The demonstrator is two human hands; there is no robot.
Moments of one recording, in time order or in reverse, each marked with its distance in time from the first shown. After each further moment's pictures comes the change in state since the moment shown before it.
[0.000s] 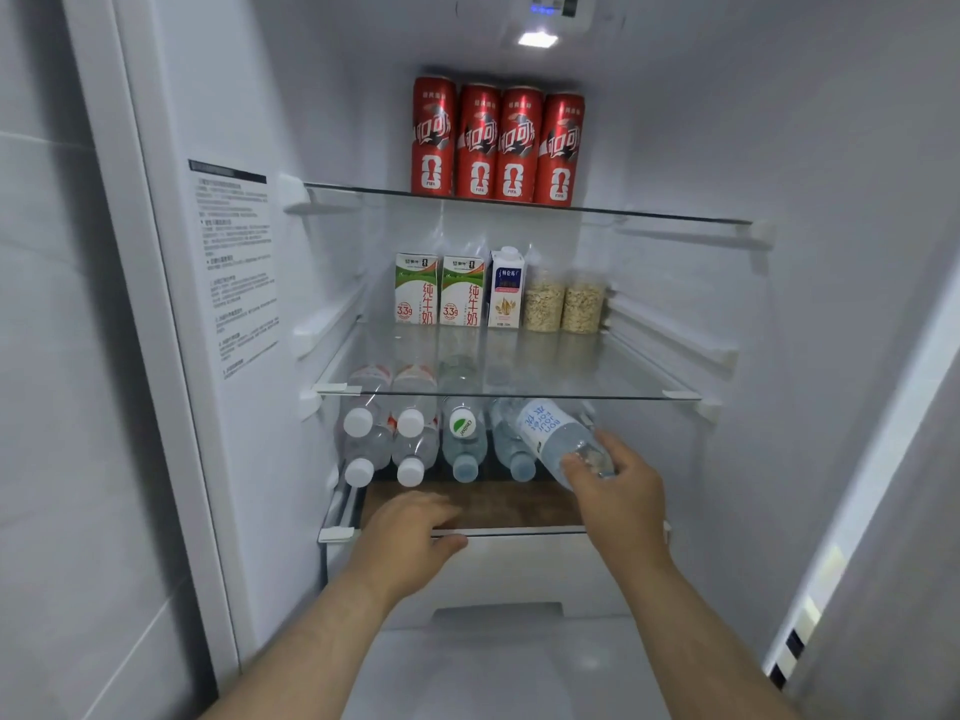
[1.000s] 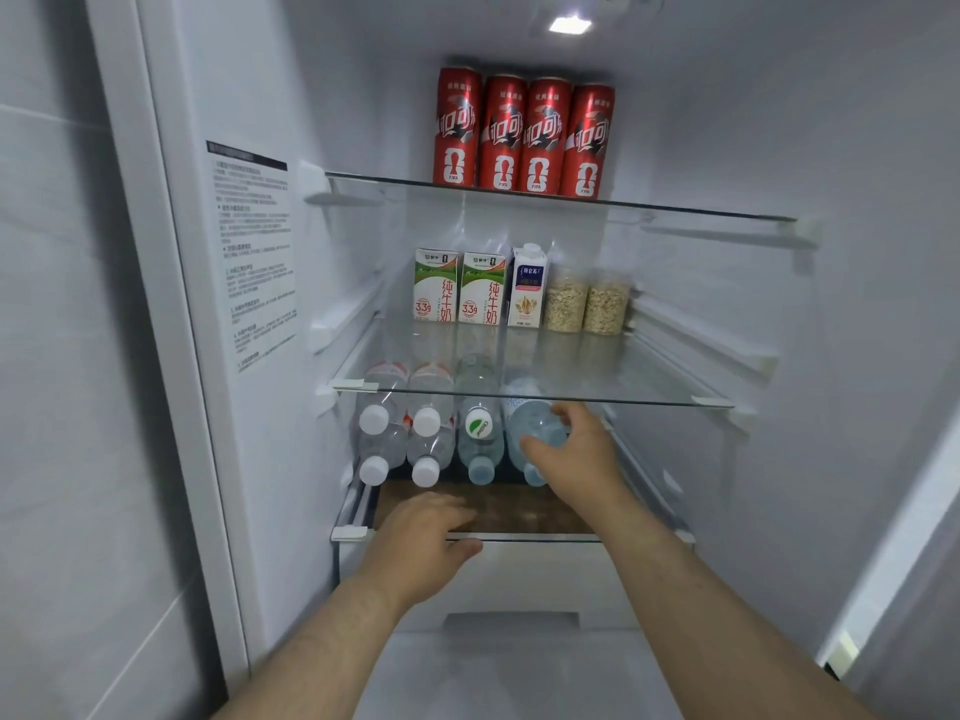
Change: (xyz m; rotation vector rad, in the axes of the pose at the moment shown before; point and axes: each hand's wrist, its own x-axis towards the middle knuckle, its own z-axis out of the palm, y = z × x) left_hand 0.000 -0.001 0.002 -0.032 0.006 0.011; right_hand 0.047 -0.002 0.053 -0.204 -0.308 -0.031
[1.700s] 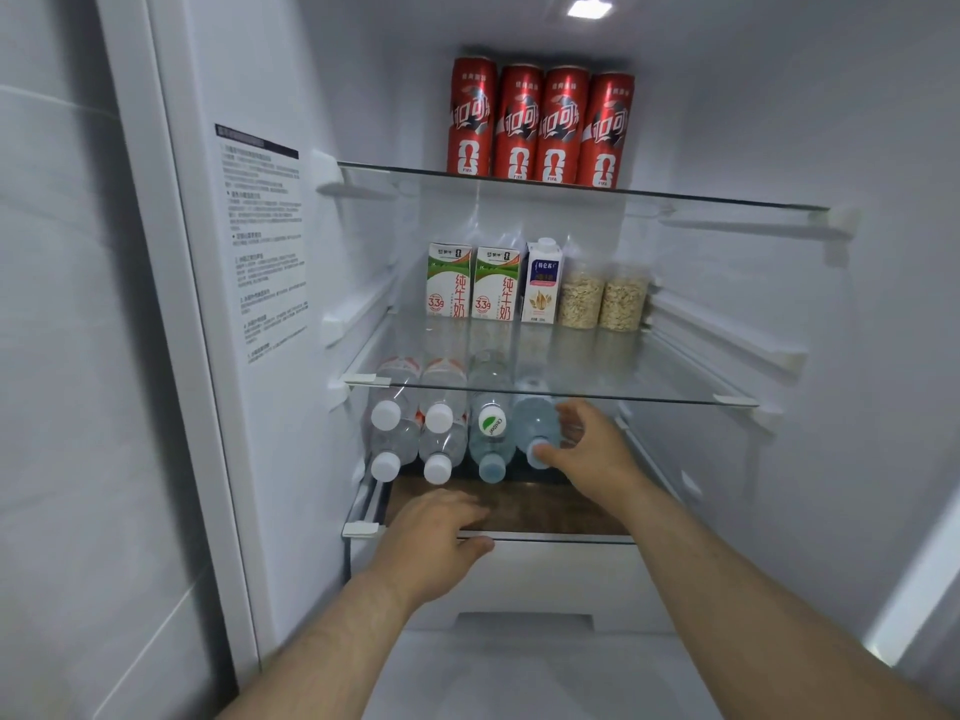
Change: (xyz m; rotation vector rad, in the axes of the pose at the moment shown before) left_hand 0.002 -0.006 0.005 0.004 0.007 0.015; right_hand 0.026 0.024 0.002 0.012 -0.146 -0.045
